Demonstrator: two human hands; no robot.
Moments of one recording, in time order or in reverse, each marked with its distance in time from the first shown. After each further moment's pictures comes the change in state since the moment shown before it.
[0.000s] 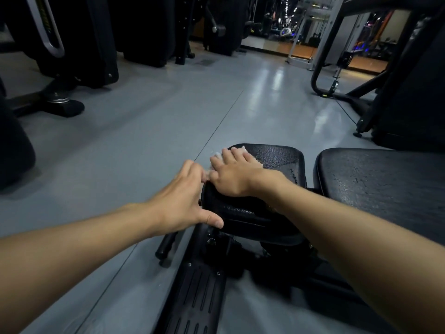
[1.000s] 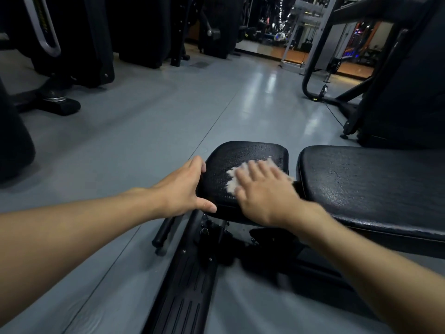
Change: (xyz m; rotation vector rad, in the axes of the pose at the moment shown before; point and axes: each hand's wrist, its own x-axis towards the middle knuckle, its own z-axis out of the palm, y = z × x) left_hand -0.011 0.013 -0.004 -0.003 -0.011 0.013; right_hand -0.112 0.022 0.011 -0.050 0.148 0.100
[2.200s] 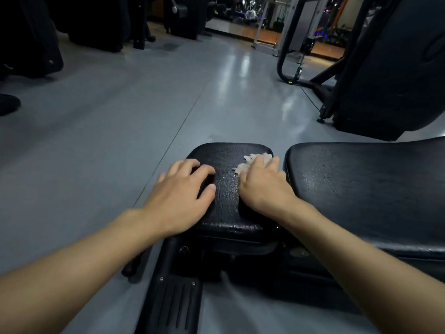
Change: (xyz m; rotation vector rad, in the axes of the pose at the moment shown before) left_hand 0.062 0.013 0.029 0.085 0.079 0.052; right_hand 0.052 0.031 0.001 0.422 -0.047 0.566
